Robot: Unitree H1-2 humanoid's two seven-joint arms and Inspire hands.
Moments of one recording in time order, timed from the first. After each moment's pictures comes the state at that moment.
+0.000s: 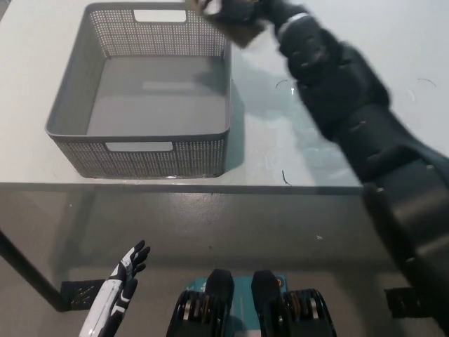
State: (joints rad) left_arm 0.07 0.20 -0.11 0.14 0.11 -0.43 -0.02; right_arm -1.40 0.01 0.15 1.30 -0.35 -0.25 -0.04
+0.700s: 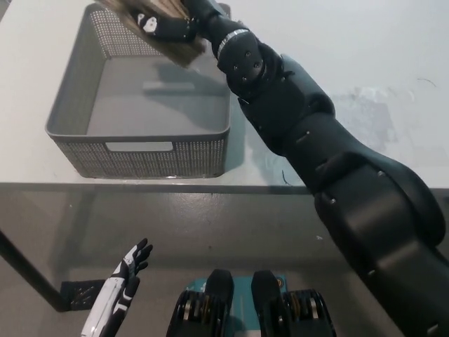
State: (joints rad) left_arm 0.06 0.20 -0.11 0.14 0.11 -0.43 -0.02; right_arm -1.44 0.11 0.15 1.38 -0.33 -0.22 -0.05
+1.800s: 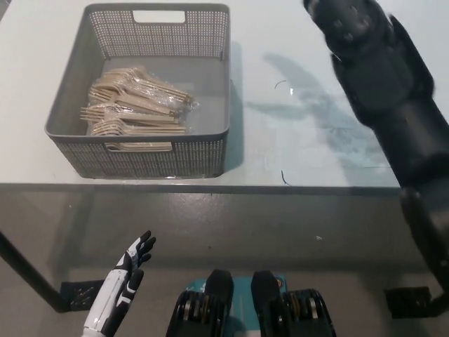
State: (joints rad) left_arm 0.04 0.20 -0.12 0.14 0.12 -0.43 -0.02; right_arm -1.26 -0.14 0.15 0.90 -0.29 -0.17 0.12
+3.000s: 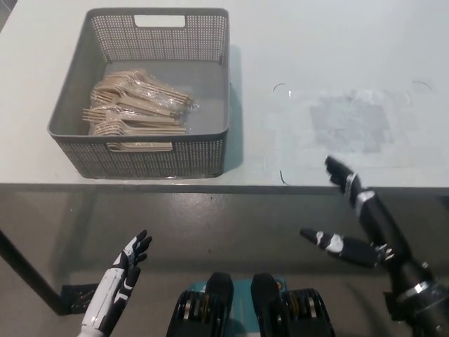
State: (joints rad) left_arm 0.03 0.20 -0.10 0.17 0.12 -0.43 -0.02; right_arm -0.15 -0.16 0.08 0.02 0.00 -0.18 0.21
